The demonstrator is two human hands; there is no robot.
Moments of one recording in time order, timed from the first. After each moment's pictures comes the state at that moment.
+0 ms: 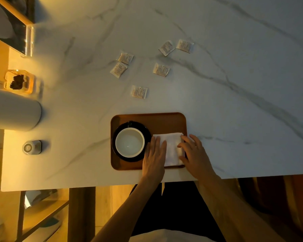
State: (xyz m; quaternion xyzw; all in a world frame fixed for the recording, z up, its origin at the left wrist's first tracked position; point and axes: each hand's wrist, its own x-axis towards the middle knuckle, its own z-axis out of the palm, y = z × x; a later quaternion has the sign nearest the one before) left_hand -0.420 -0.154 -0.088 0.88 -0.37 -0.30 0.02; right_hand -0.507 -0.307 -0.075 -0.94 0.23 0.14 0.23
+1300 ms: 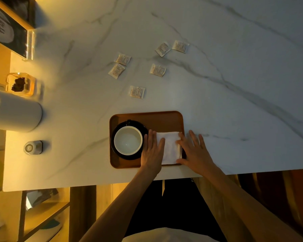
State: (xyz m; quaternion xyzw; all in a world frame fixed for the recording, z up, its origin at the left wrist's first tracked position) left_hand -0.404 -0.167 -0.081 0.85 -0.41 -0.31 -0.11; right_hand -0.518 -0.321 -0.076 -0.96 0.15 0.22 0.12
